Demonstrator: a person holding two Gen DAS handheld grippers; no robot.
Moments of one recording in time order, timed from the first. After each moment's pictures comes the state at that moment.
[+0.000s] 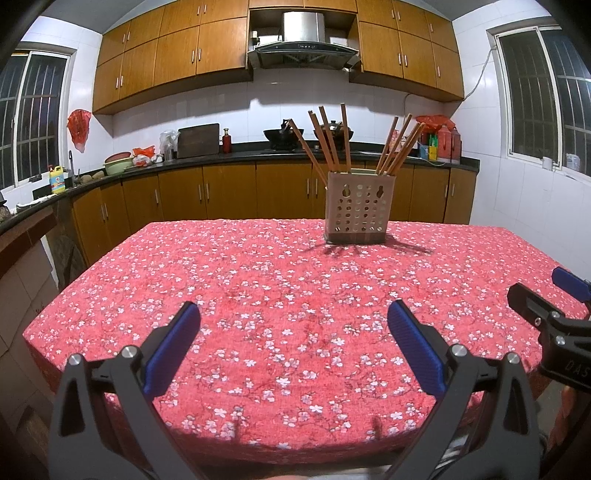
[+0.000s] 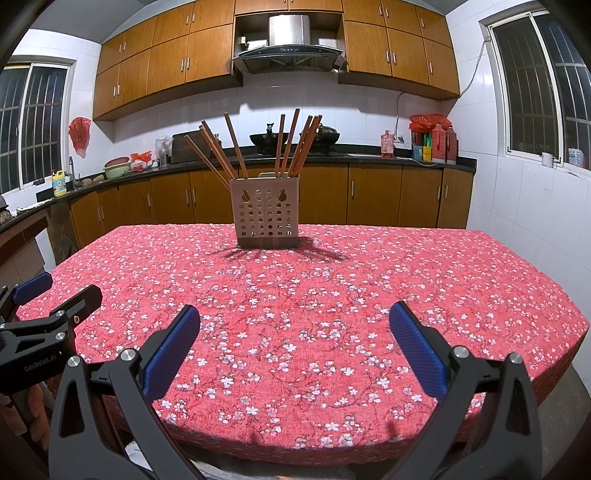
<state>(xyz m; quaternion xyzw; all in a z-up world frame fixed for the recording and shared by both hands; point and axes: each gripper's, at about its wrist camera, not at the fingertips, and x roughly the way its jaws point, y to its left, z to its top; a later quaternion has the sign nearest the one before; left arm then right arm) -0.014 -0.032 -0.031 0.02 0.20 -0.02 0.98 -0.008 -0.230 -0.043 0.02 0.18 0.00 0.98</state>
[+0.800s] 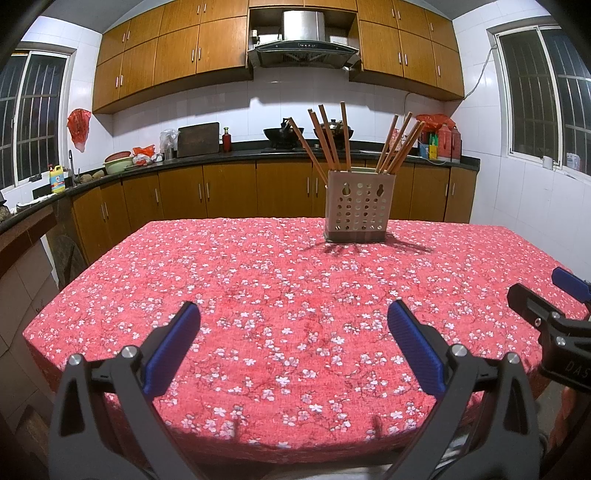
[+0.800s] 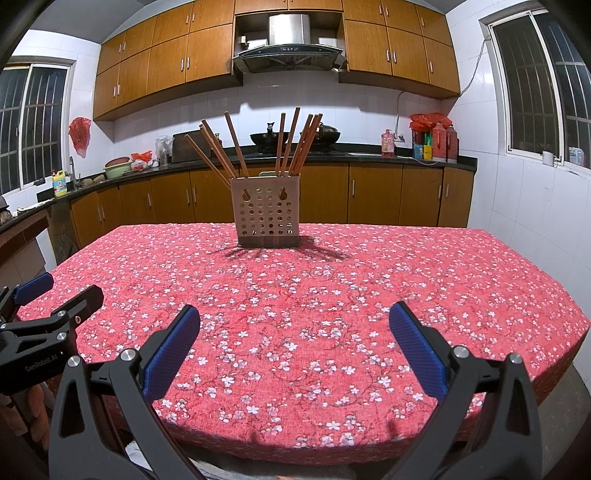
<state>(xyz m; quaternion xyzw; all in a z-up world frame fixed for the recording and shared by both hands) -0.013 -0.031 -0.030 0.02 0.20 -0.02 0.98 -0.009 -0.228 -0.042 0.02 0.18 0.00 0.98</state>
